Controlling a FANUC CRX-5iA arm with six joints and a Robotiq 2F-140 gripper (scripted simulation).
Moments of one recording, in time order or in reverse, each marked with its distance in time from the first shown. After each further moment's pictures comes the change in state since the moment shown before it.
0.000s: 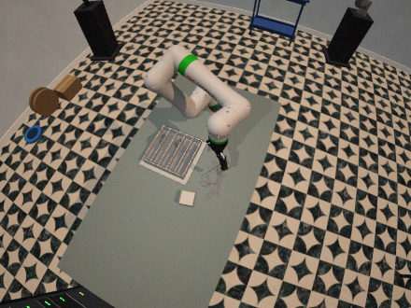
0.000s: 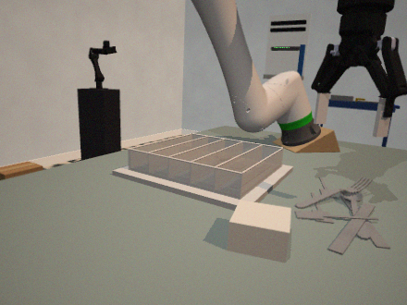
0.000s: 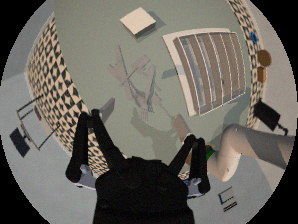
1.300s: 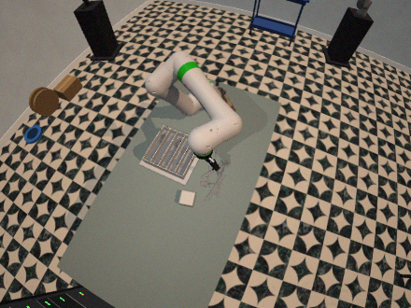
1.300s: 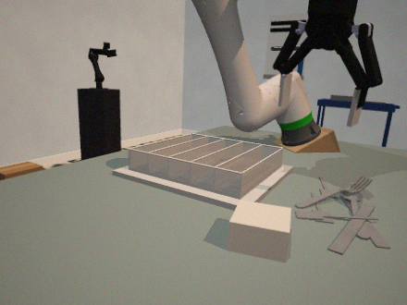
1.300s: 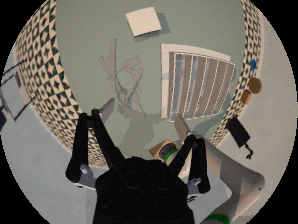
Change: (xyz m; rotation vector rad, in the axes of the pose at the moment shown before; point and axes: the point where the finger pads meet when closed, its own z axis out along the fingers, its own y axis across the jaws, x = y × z) arm 0.062 0.023 -0.026 -0.171 -0.165 -0.330
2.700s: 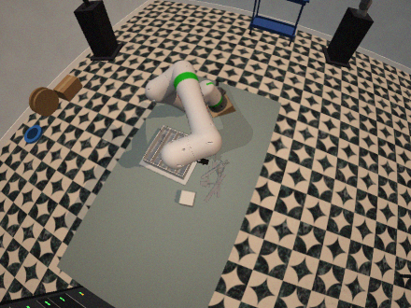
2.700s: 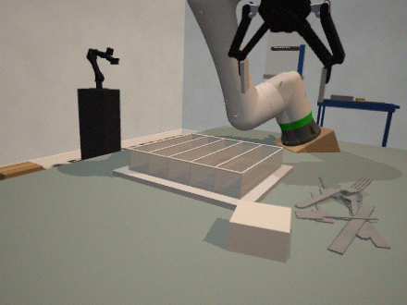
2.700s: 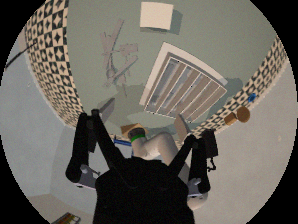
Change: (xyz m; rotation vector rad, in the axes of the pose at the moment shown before) arm 0.039 0.055 -0.034 -0.039 -0.228 -0.404
